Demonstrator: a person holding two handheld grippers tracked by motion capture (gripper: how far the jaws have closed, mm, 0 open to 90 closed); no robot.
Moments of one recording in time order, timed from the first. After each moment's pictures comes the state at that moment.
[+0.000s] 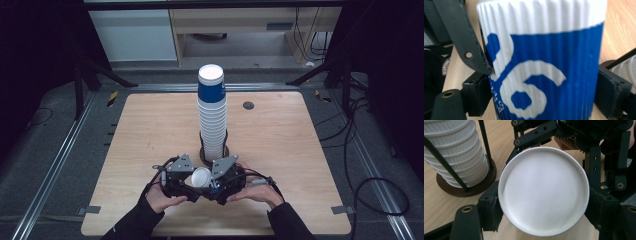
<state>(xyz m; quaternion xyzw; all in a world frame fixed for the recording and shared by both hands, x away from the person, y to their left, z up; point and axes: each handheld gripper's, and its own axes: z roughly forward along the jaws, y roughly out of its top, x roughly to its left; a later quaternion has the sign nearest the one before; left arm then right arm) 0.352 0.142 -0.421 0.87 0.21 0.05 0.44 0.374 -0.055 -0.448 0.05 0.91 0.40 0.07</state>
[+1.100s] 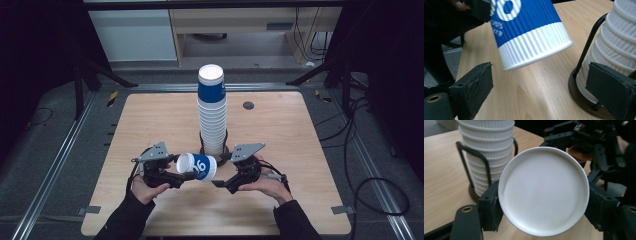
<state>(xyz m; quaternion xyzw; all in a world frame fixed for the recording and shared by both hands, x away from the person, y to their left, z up) 0.367 0.189 -0.405 0.81 0.24 0.06 0.54 0.390 -0.097 -0.432 0.13 0.85 0.51 0.06</state>
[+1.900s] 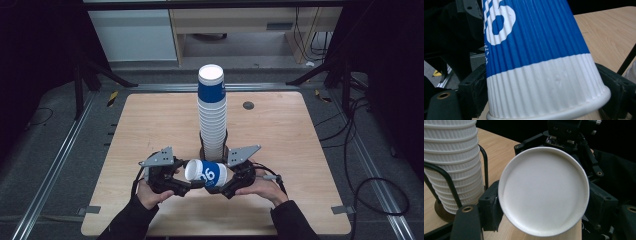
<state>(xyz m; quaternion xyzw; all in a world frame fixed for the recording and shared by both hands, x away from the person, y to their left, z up) 0.355 0.174 -0.403 0.80 0.19 0.02 0.56 0.384 -0.084 -0.436 0.08 0.83 0.55 -0.01</state>
